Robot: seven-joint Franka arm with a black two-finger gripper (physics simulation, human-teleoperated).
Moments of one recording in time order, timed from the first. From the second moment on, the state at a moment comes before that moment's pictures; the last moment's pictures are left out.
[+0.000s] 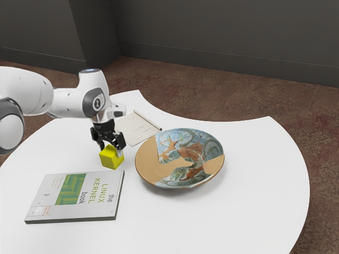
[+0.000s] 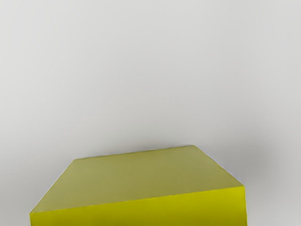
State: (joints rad) arm 0.13 0.55 0.06 -1.68 -0.10 2.14 0.32
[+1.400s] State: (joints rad) arm 0.13 0.59 0.06 -1.68 -0.13 2.17 0.34
